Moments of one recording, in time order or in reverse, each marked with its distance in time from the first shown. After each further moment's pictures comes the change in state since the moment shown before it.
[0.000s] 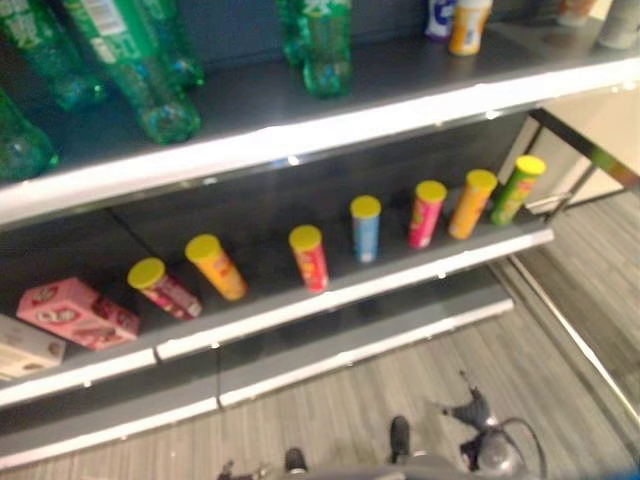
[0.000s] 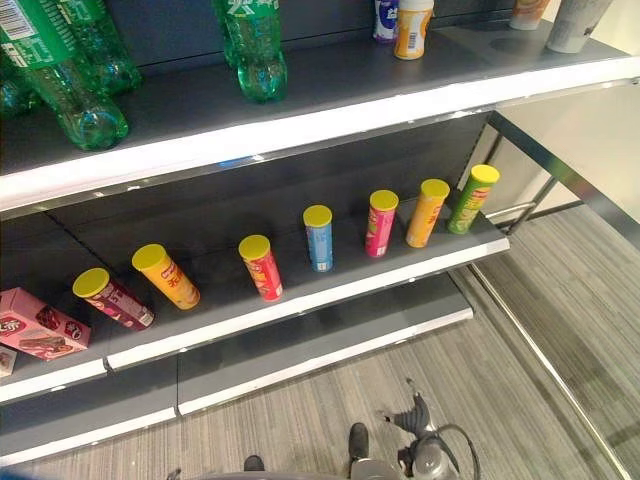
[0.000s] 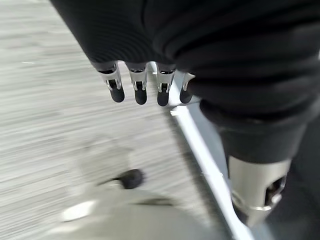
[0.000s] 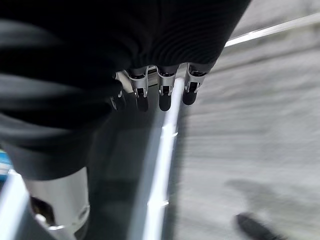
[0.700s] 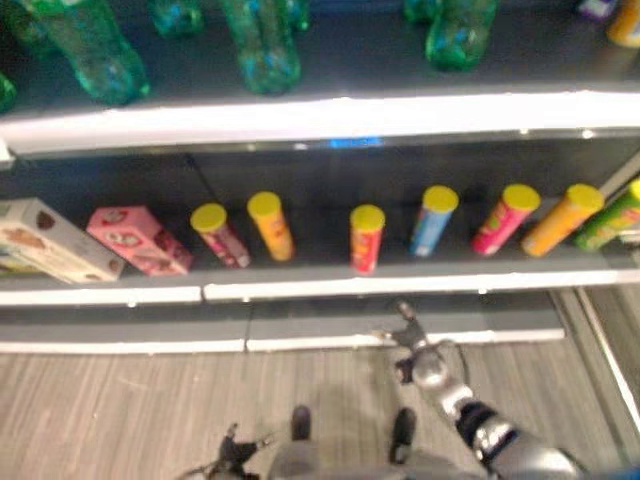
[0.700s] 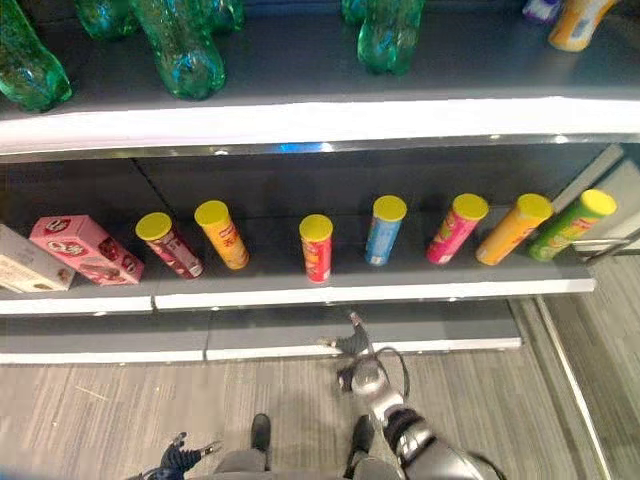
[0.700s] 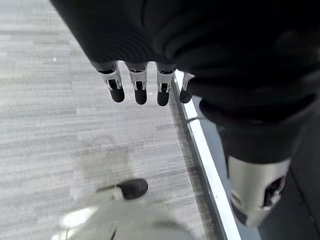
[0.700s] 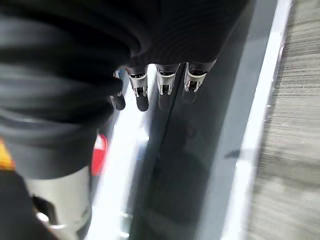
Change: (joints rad) left arm -0.119 0.041 -0.114 -0.131 -0.001 0.001 0.059; right arm -0.499 0.206 0.061 0.262 0.180 0.027 -0.078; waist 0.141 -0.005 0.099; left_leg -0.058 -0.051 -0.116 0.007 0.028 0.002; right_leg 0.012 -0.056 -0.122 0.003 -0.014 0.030
